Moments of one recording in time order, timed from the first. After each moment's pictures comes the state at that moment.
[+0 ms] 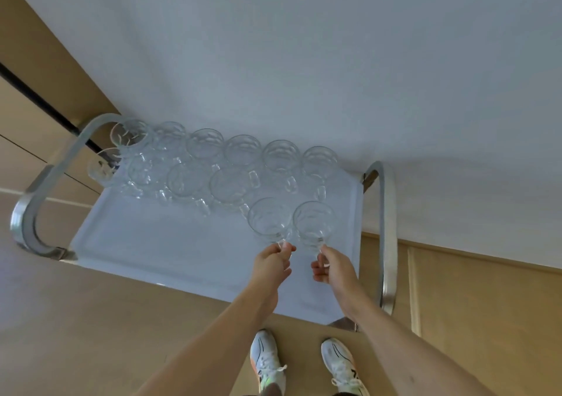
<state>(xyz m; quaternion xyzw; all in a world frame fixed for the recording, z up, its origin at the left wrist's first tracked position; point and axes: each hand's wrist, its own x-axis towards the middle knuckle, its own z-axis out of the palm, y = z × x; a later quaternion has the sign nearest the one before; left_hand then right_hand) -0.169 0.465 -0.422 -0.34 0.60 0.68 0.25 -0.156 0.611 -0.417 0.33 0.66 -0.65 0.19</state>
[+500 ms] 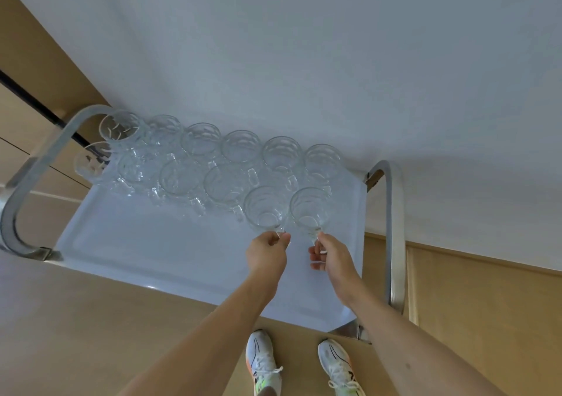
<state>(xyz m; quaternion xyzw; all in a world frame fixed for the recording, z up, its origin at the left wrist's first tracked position) -0.202 0.470 -0.423 -0.33 0.74 0.56 0.18 -0.188 0.609 -0.437 0.30 0.68 -0.64 0.19</state>
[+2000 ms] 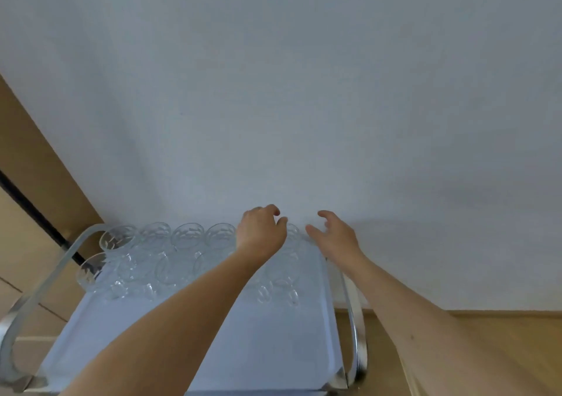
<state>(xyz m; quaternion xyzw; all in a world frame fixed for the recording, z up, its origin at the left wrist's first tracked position) -0.274 0.489 -0.221 0.07 0.96 0.28 0.00 -0.227 0.653 -0.238 0.19 0.87 -0.45 -0.01</state>
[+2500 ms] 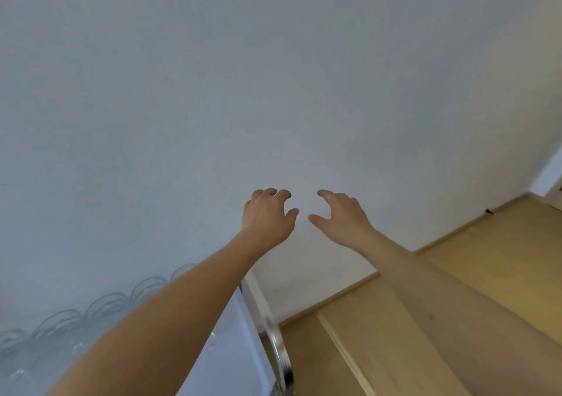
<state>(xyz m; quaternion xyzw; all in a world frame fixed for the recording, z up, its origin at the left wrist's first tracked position) -0.224 0.675 -0.151 0.42 0.88 0.24 -0.05 -0.104 0.810 -0.145 0.31 0.92 -0.20 -0.10</state>
